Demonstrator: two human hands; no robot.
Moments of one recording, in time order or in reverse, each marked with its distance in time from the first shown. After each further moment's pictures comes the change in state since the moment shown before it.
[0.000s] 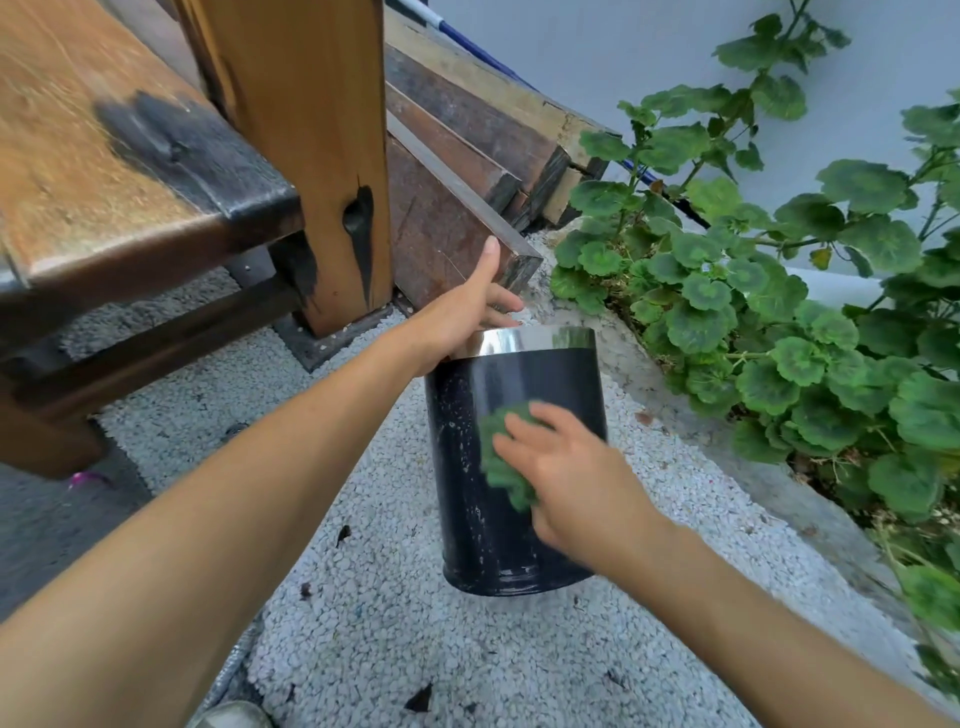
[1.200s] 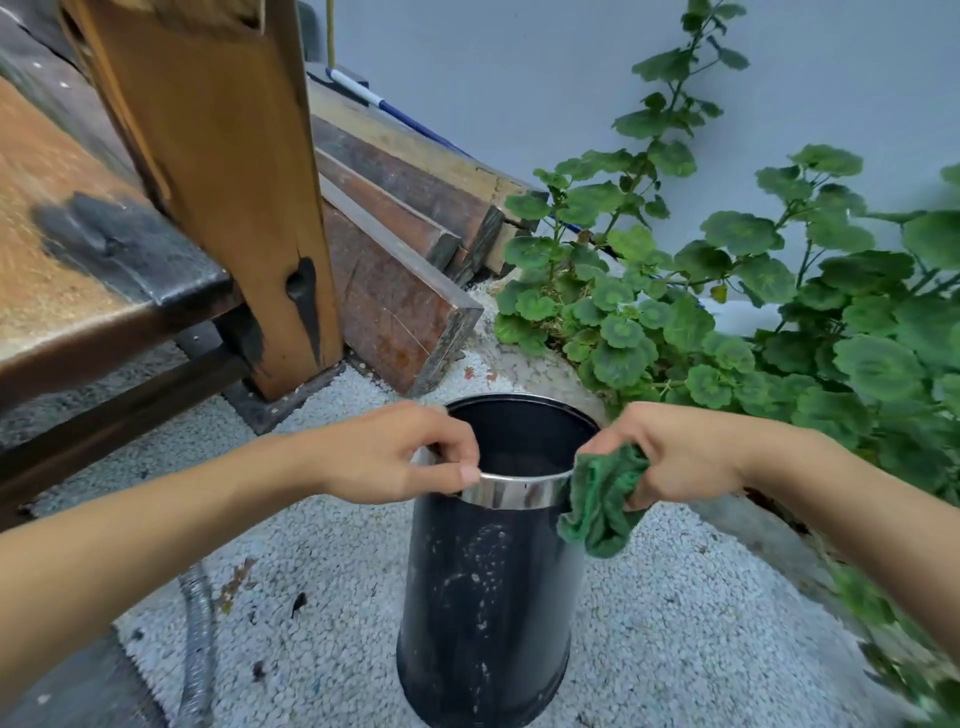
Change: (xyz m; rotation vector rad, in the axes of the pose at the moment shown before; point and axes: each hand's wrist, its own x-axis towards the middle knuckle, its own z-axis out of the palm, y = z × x) left_hand -0.085 0.015 0.008 0.628 -0.402 0.527; right_hand -0.033 0.114 -0.110 0.551 -0.446 0.061
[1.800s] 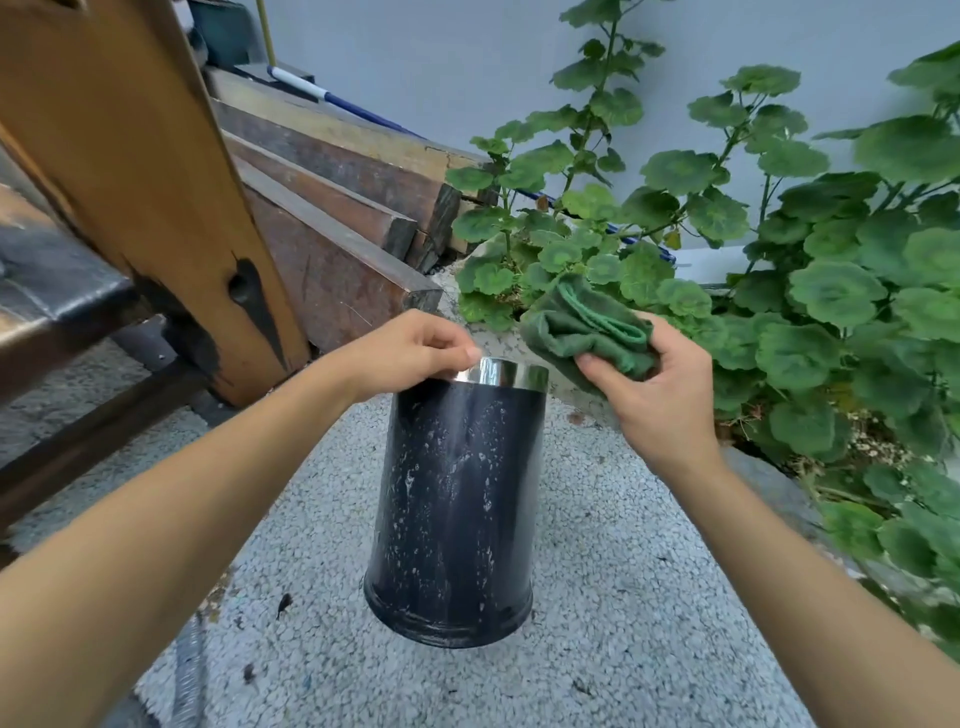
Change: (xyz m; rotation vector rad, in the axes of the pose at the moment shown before) left_hand 0.109 -0.024 -0.005 -0.307 0.153 -0.142; right_hand 0.013 0.055 0.054 0.625 1.347 -0.286
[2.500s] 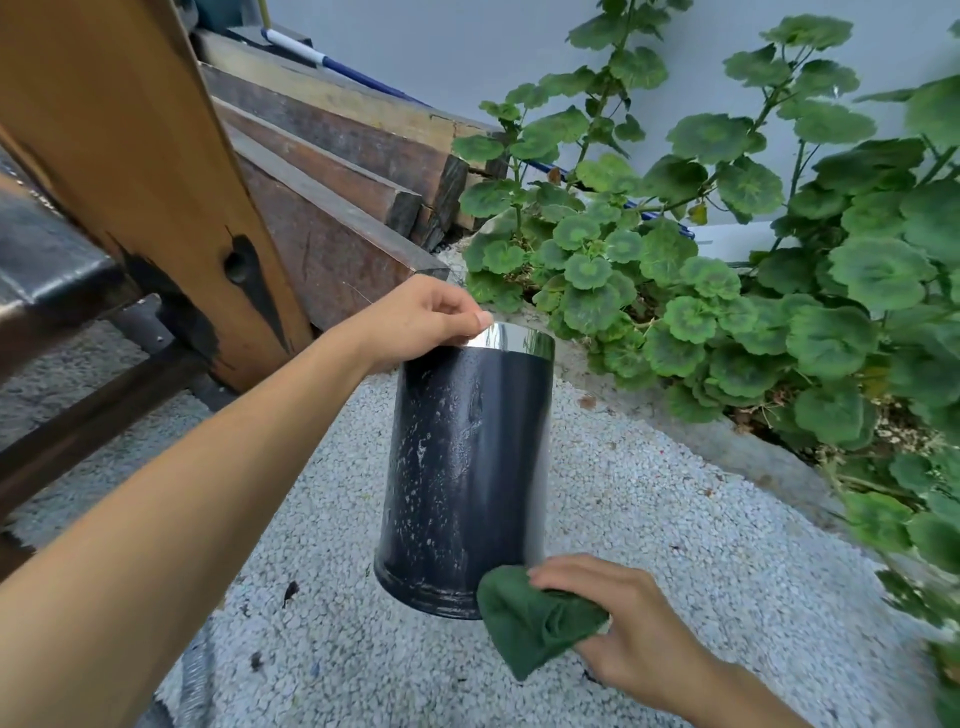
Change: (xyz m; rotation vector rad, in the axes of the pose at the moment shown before) left_hand 0.021 -0.009 -0.006 -0.063 0.055 -0.028; right_hand -0.170 0.074 -0.005 -0.183 -0.652 -0.014
